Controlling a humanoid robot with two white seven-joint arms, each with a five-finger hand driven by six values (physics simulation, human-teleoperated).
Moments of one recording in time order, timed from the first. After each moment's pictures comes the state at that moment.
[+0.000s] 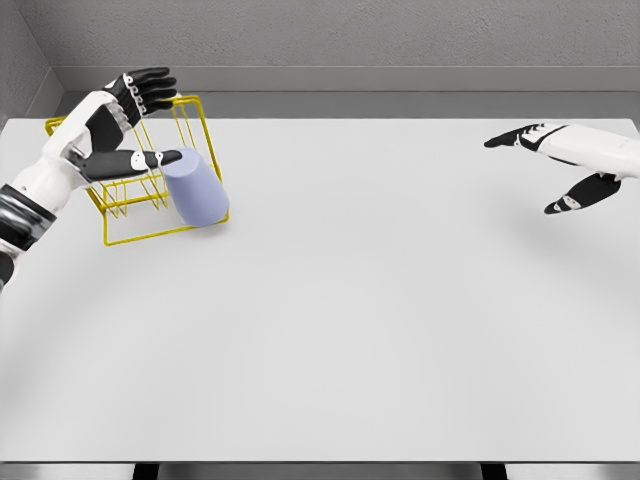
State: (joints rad) left arm -0.36 0.66 -0.34 -1.55 0.63 -0.17 -0.27; right arm -0.64 -0.88 0.49 -1.26 0.08 -0.61 0.61
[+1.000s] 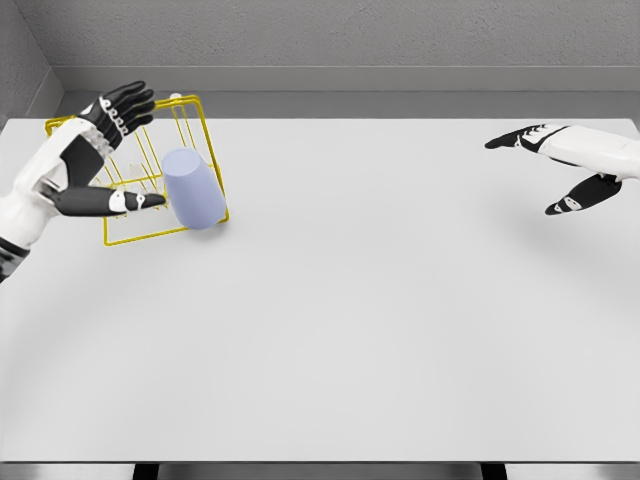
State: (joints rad) left arm -0.19 0.75 -0.26 -1.71 0.65 -0.27 -0.28; right arm -0.64 -0.89 0.49 -1.26 0.08 -0.61 0.61
